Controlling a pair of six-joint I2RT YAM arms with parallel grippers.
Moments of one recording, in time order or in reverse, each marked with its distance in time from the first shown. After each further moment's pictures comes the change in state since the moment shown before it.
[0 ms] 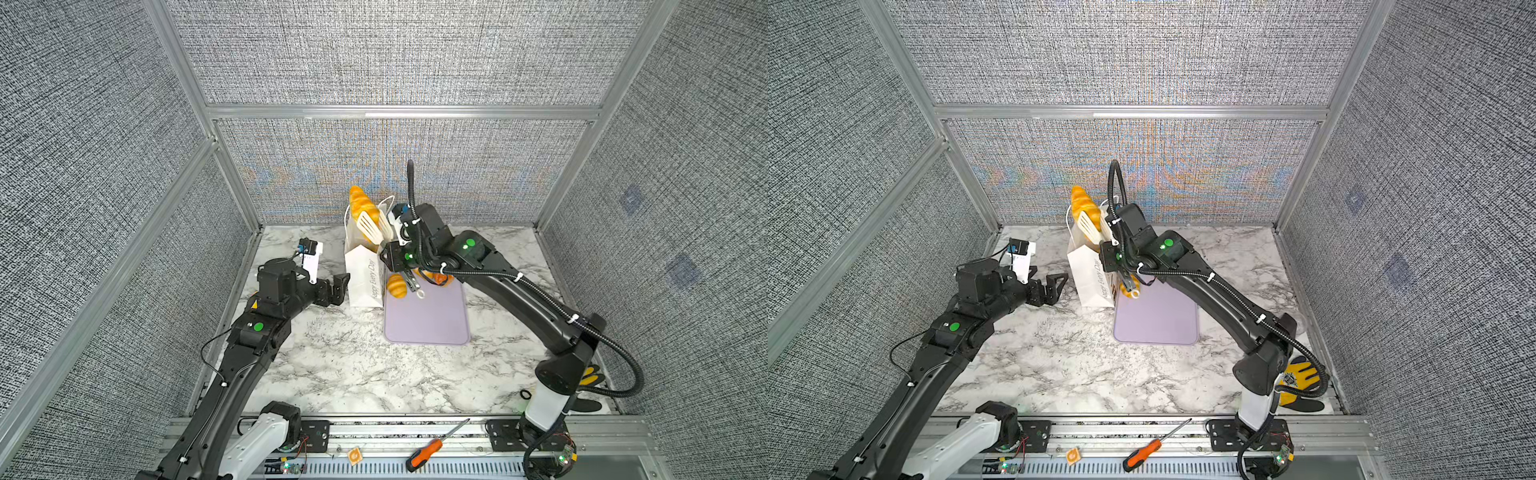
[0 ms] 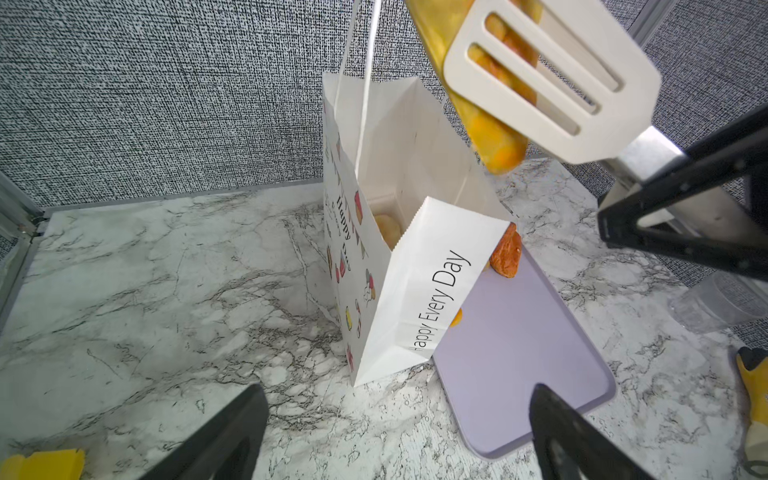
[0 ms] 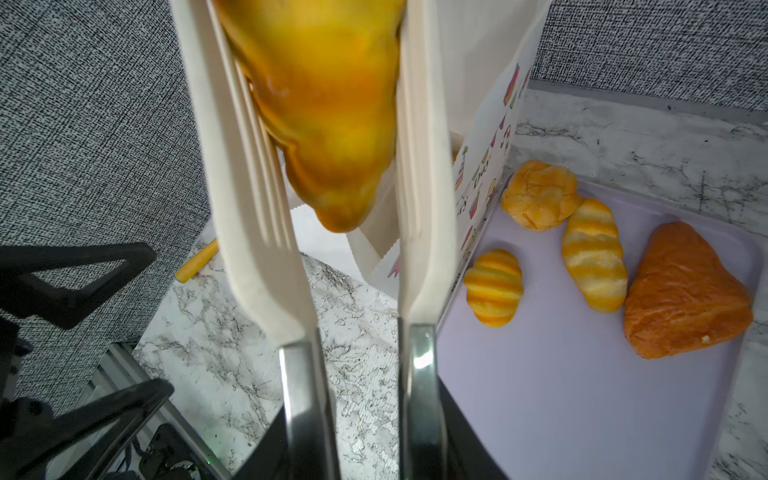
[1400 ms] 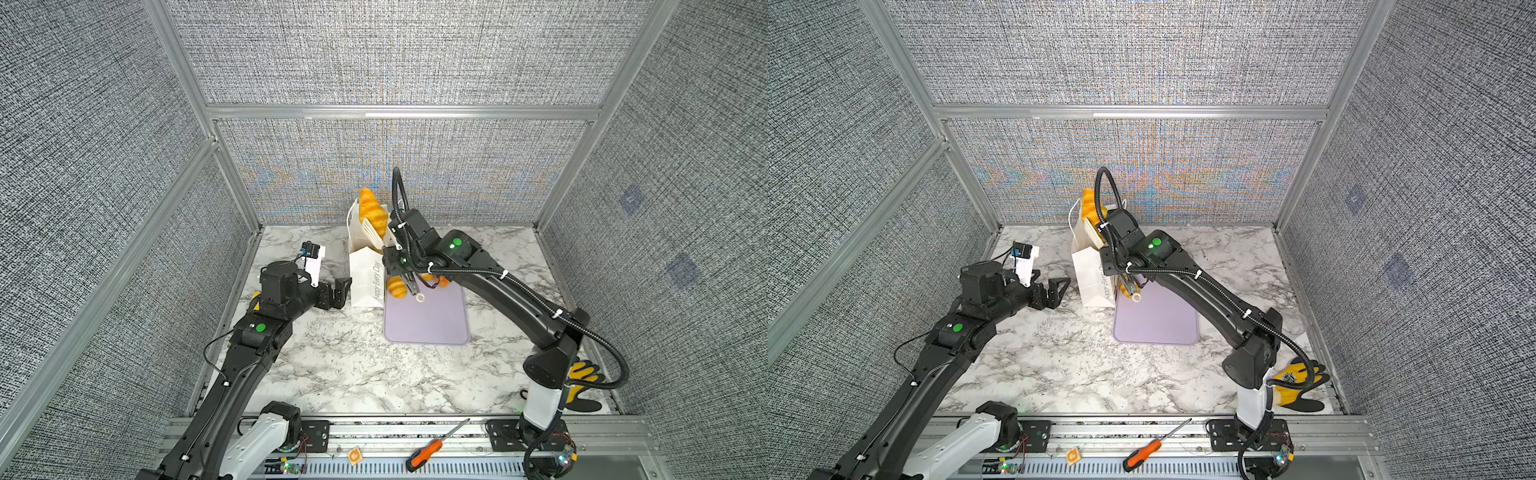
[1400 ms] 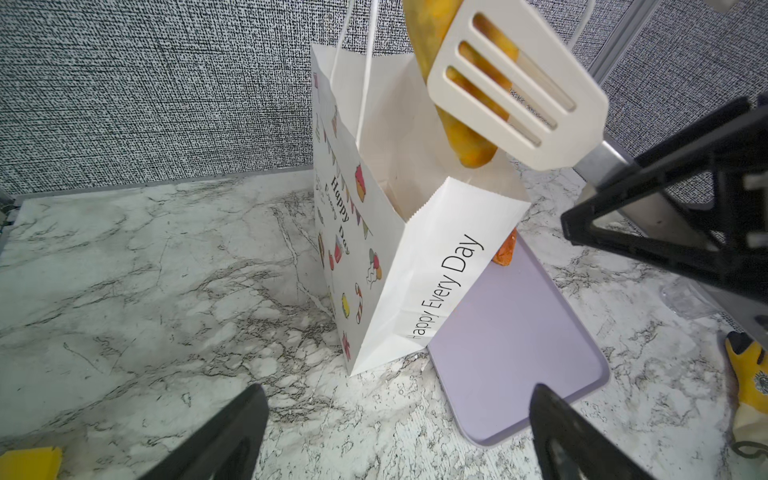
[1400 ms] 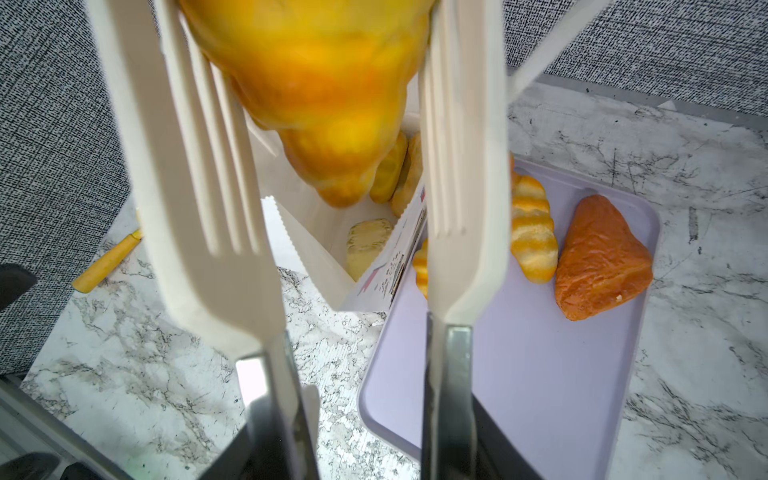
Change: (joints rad) left arm 0.000 -0.006 -0.034 0.006 0.025 0.001; right arm 0.025 0.068 0.063 -0.121 0.155 -0.002
